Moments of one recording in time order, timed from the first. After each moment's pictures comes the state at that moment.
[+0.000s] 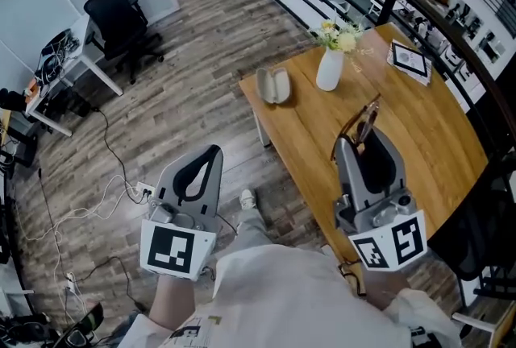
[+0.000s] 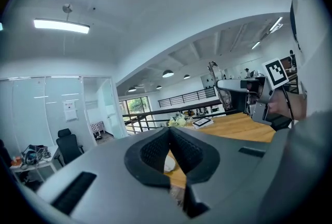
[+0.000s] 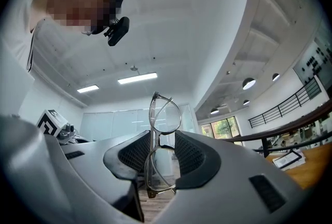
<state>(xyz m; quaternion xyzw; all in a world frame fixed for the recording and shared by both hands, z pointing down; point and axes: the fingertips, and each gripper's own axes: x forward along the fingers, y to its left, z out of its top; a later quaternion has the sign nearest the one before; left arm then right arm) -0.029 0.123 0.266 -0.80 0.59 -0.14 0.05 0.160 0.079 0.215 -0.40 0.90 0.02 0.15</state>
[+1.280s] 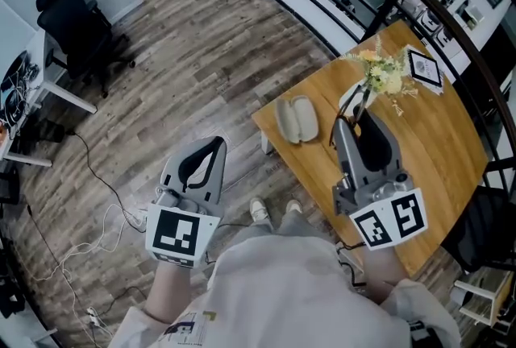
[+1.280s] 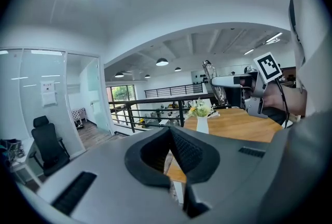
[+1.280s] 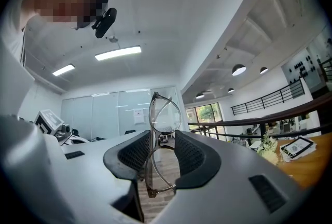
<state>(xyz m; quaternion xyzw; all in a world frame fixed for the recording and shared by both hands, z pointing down) -0.218 -0.157 0.313 -0.85 0.50 -0.16 -0.01 -0.029 -0.194 0.253 -0.48 0.87 -0.04 0.06</state>
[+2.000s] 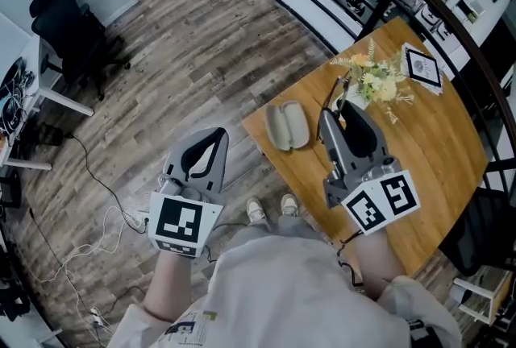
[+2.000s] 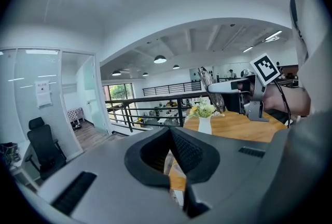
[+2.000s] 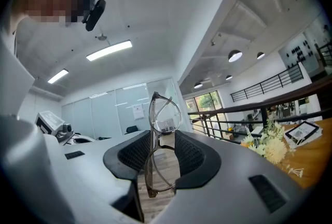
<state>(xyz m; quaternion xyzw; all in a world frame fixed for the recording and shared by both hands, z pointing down) -0.175 -0.219 0.327 -0.86 0.48 -0.18 0.01 -0.002 -0.259 0.291 -0.47 0.88 -0.10 0.05</state>
